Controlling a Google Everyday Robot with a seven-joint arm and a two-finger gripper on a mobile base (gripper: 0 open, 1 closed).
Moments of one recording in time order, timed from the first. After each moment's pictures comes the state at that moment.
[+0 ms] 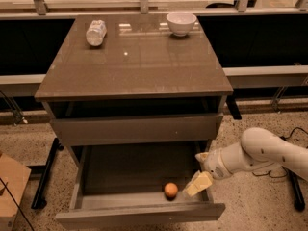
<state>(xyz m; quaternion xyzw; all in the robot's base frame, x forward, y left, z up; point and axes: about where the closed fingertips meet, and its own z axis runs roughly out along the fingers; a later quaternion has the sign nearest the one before) 0.479 -0.141 0.551 -0.45 0.81 0.30 0.22</state>
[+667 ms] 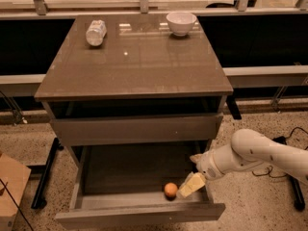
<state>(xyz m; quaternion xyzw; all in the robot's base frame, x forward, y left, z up) 0.483 -0.129 0.529 -0.45 0.82 0.30 0.21</state>
